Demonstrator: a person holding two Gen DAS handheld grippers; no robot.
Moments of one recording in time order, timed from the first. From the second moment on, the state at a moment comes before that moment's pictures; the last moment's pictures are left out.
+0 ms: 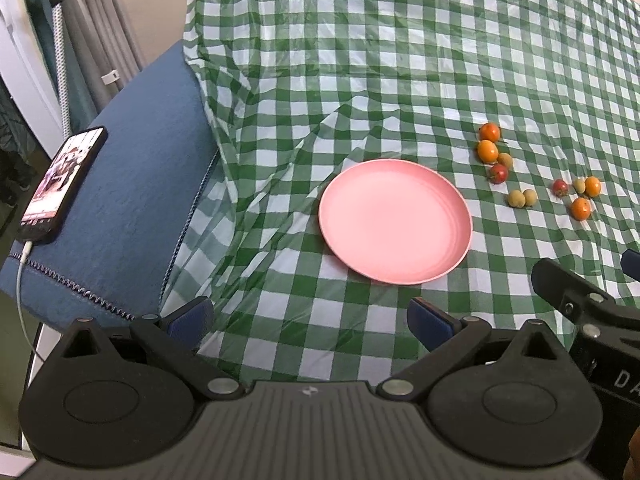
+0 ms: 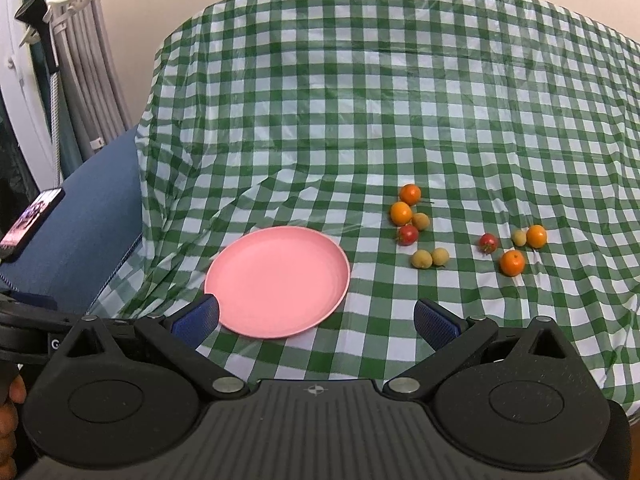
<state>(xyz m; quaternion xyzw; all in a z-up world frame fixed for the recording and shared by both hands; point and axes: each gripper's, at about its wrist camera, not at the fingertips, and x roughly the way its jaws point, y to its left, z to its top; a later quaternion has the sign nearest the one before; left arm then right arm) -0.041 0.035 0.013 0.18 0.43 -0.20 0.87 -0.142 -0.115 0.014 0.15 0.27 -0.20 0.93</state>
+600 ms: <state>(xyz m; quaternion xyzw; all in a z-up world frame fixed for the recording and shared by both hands) -0.040 -0.078 0.017 0.19 0.43 -0.27 0.84 -0.194 -0.223 -0.016 0.18 0.24 -0.34 0.89</state>
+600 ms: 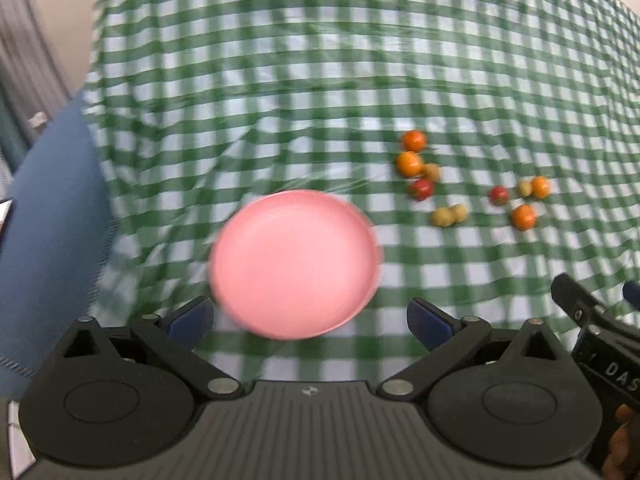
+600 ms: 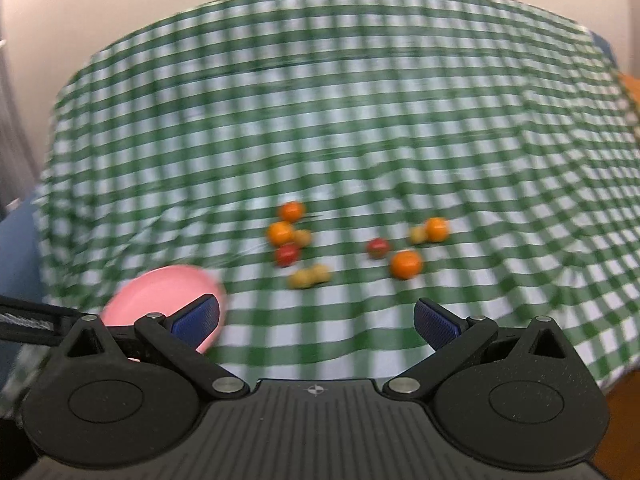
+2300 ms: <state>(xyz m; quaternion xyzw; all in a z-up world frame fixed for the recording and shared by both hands) 0.132 -0.268 -0.072 0.11 0.54 -0.27 0.79 -0.097 -0.377 -0.142 0.15 0.23 -0.44 0.86</state>
